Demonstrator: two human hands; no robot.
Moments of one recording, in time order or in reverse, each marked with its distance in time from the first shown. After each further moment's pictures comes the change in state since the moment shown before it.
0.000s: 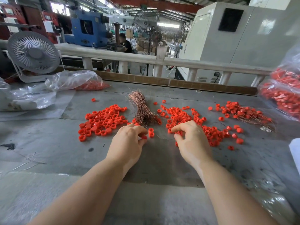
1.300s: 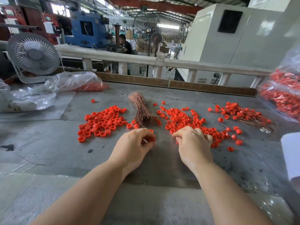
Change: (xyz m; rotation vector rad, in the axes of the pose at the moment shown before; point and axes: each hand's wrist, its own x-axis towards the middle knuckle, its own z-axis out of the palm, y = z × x) left_hand -0.003 0.006 0.002 -0.198 -0.081 0.053; right_hand -0.002 0.006 0.004 -0.375 -0.055 0.053
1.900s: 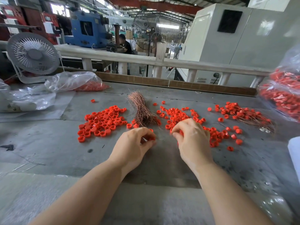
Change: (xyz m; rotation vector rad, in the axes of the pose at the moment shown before) left_hand 0.000 0.000 0.000 -0.039 0.005 -0.007; right_hand 0.000 -0.003 -0.005 0.225 0.172 -0.134
